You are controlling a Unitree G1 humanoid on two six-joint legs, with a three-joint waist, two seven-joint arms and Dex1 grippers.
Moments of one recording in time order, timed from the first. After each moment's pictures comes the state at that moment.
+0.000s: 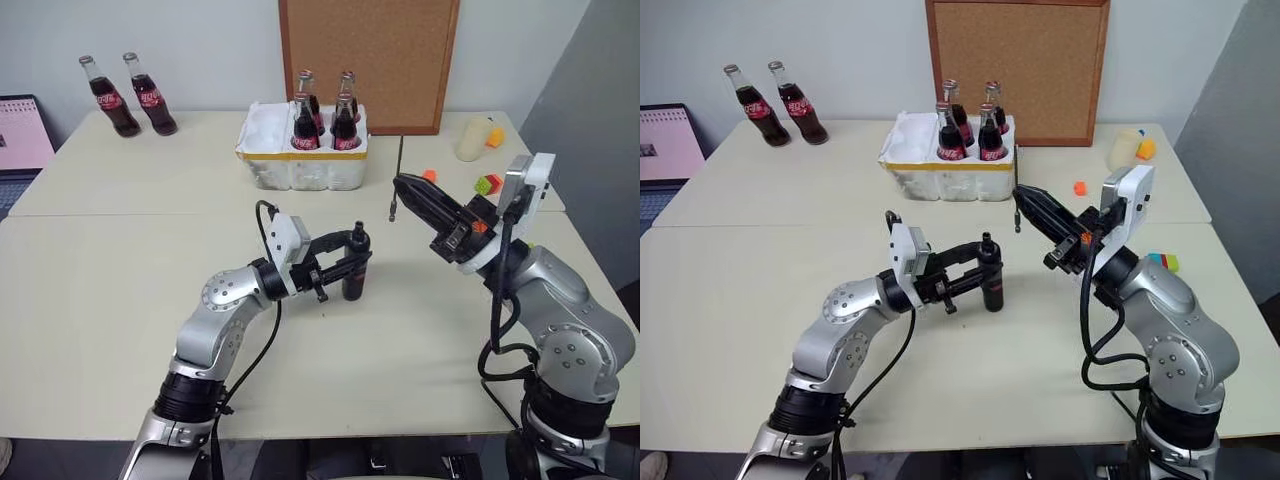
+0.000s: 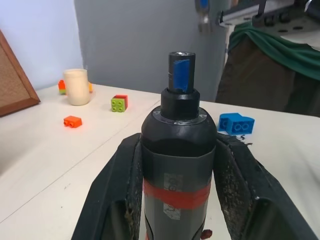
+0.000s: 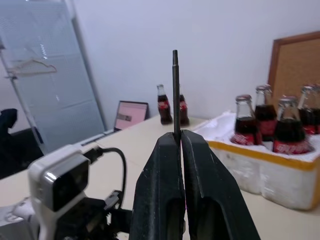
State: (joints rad) left arm -0.37 0.36 -0.12 -0.17 -0.43 0.25 -0.87; right arm -0.41 -0.23 -0.21 -0.66 0.74 0.79 0.47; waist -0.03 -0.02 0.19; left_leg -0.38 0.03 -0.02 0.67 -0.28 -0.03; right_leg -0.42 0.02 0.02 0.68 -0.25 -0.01
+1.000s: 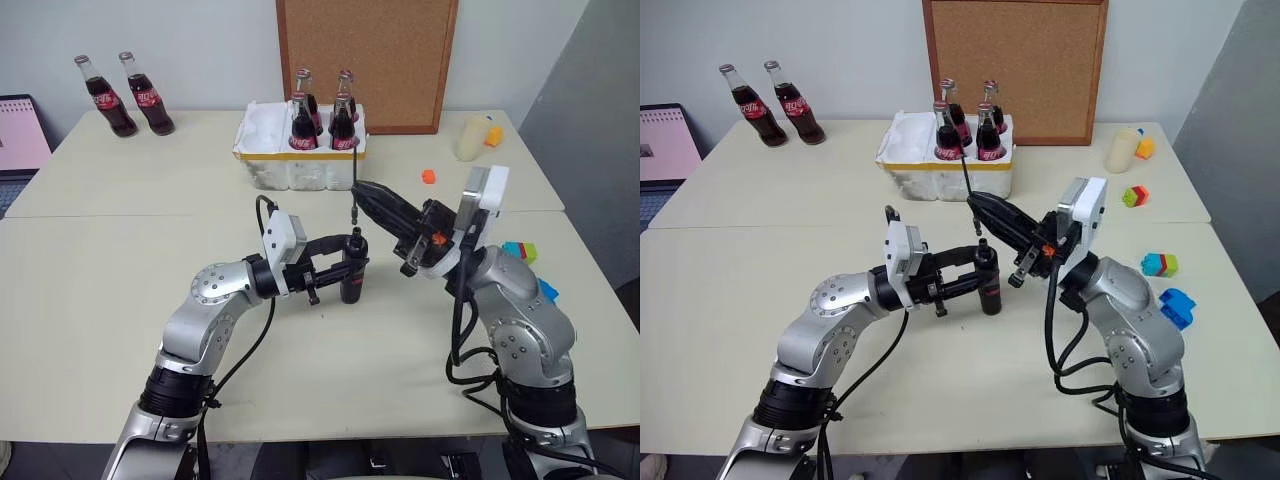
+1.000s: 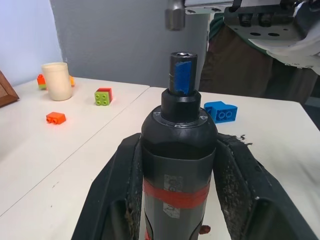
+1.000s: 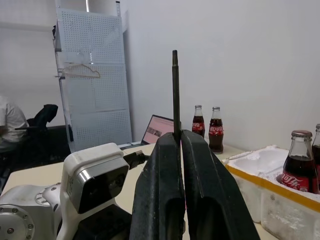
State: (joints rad) left arm -0.39 0.41 -0.12 -0.18 -0.46 0.29 -0.93; right arm -0.41 -0.24 0.06 -0.49 0.59 0.40 0.61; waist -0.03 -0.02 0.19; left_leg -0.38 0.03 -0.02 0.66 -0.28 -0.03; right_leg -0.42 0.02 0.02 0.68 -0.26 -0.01
